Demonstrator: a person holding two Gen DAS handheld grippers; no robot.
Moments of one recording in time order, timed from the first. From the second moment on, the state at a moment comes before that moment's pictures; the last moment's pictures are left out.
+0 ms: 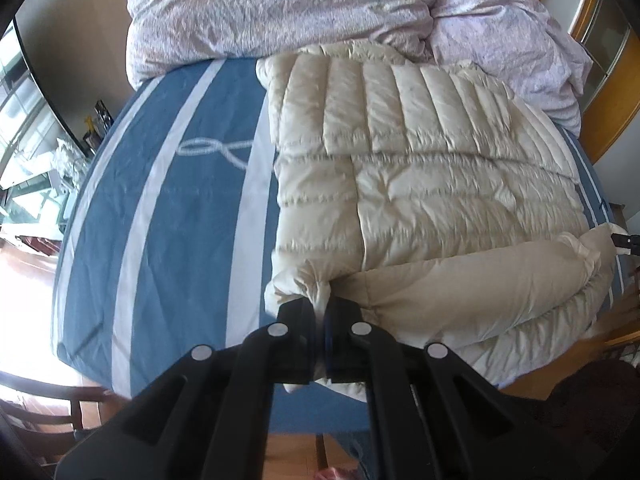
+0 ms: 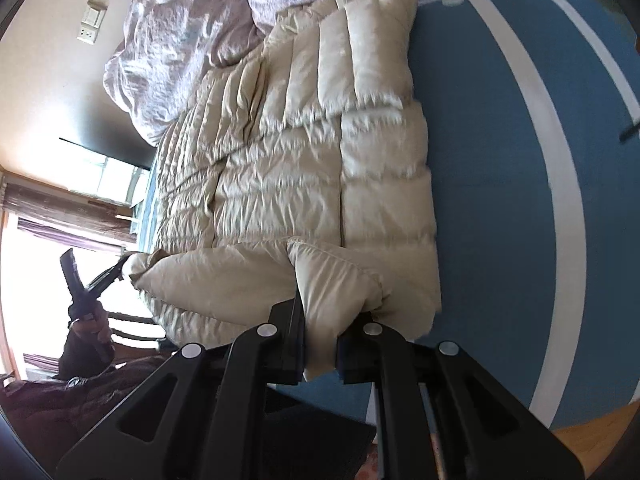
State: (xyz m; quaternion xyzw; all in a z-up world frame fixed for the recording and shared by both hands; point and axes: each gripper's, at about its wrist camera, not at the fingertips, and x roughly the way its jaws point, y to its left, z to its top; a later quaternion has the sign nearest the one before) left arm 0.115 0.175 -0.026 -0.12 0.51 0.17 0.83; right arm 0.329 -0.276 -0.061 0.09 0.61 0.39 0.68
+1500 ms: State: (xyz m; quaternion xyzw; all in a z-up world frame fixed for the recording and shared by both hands) left arm 0.405 0.307 -0.032 -0.18 0.46 0.25 0.83; right arm 0.560 -0.118 -0.058 0.08 0.52 0.24 0.82
